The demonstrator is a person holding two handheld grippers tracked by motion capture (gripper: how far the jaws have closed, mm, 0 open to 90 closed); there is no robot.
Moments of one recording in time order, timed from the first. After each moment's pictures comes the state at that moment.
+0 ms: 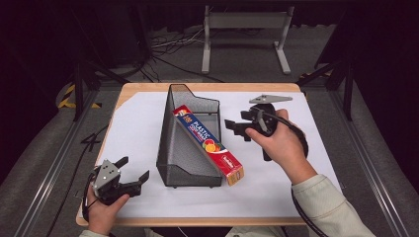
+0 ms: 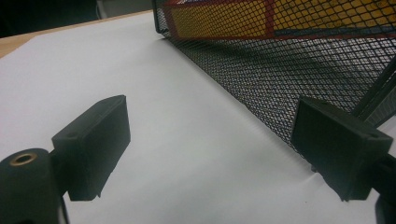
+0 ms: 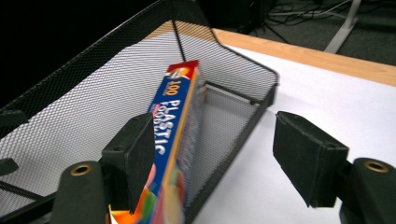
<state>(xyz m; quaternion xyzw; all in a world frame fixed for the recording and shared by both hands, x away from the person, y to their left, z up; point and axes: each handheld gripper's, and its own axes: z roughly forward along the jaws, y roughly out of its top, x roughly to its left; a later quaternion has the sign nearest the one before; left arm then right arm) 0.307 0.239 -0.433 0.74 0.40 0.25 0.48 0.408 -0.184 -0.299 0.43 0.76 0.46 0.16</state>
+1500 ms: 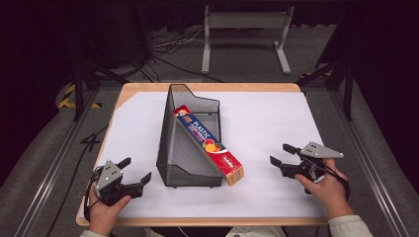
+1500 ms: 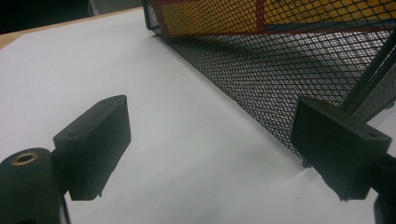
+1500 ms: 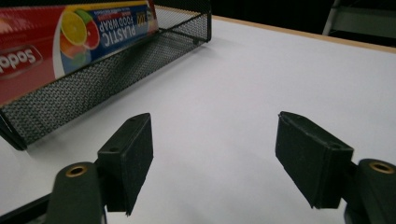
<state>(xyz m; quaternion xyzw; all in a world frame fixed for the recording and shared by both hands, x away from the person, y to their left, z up) 0.306 0.235 -0.434 0.75 0.39 0.24 0.48 0.349 -0.317 -0.415 0.37 0.75 0.49 0.22</state>
